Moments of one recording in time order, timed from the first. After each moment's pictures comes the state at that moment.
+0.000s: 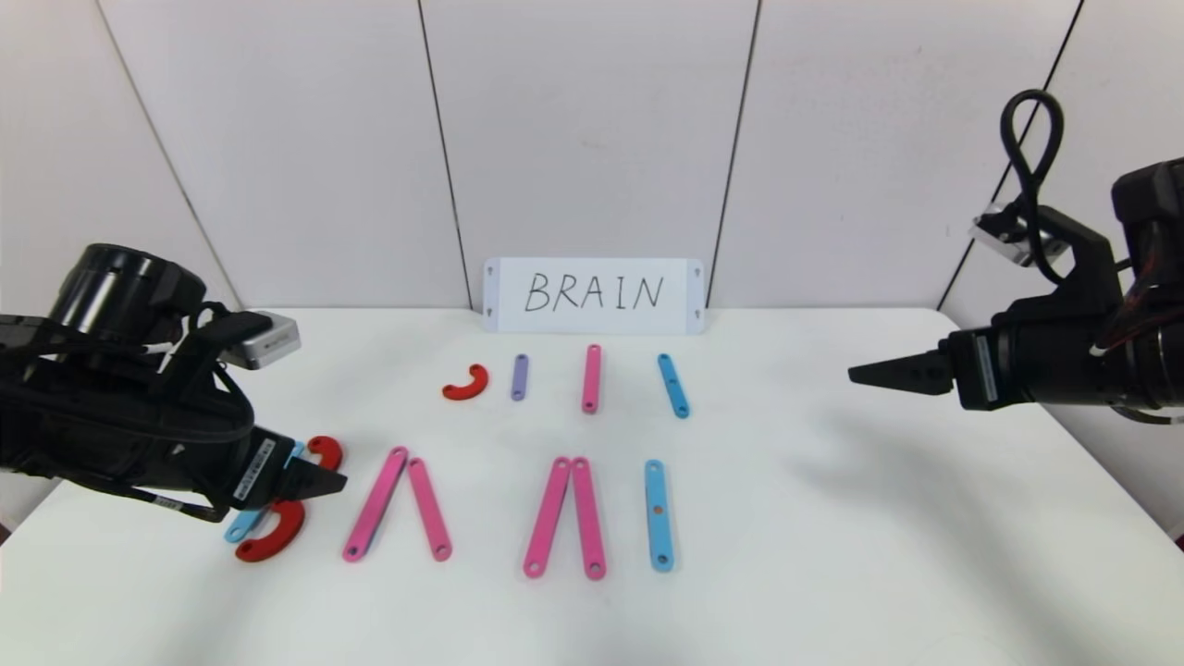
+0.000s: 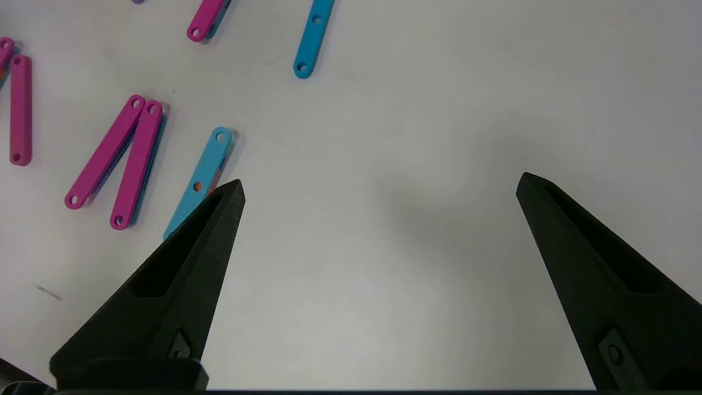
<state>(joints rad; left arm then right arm) -0.09 1.53 -0.96 0.33 -0.11 0.22 0.16 1.52 -1.04 0.17 0.27 -0.02</state>
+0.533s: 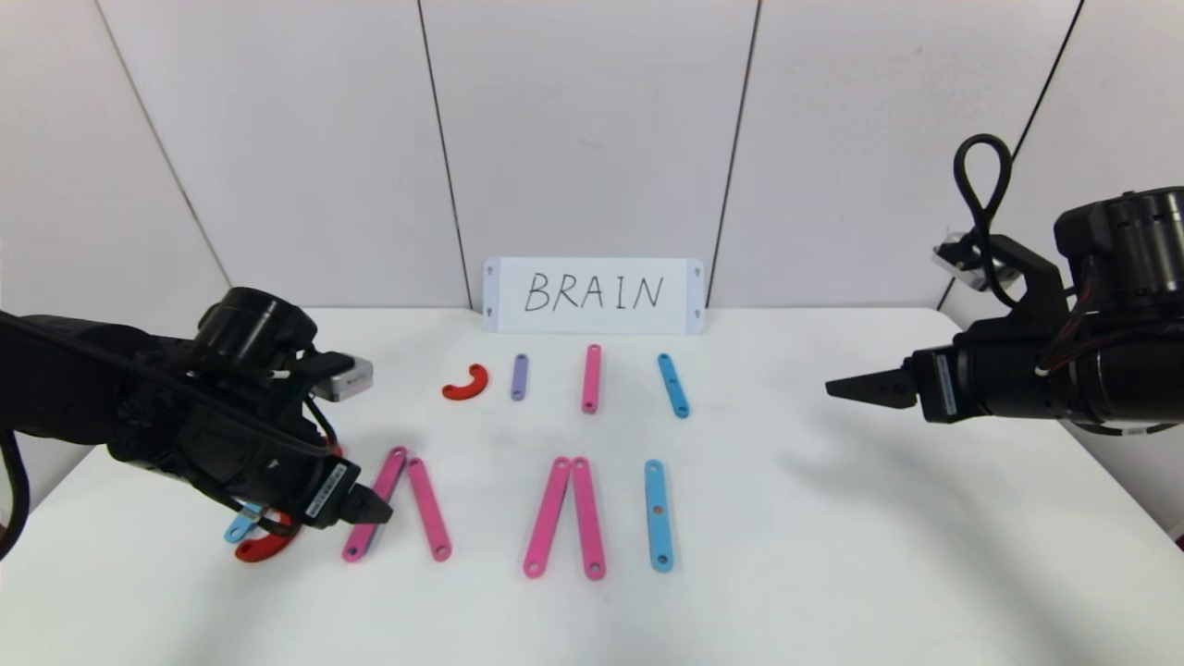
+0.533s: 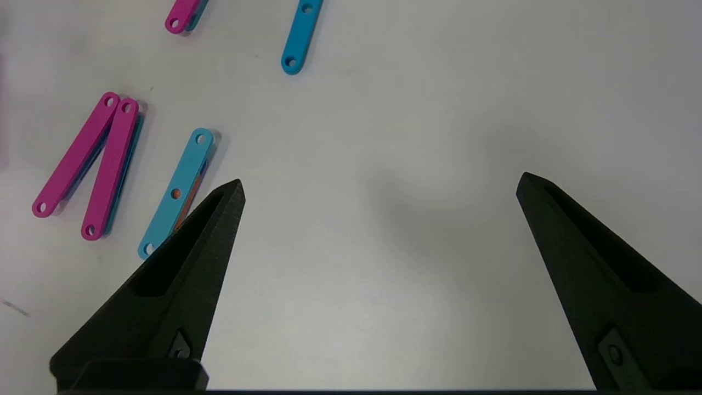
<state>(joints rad) -0.18 1.72 -0.98 0.32 -0.08 0.20 0.16 1.58 -0.97 0.05 0.26 -0.01</state>
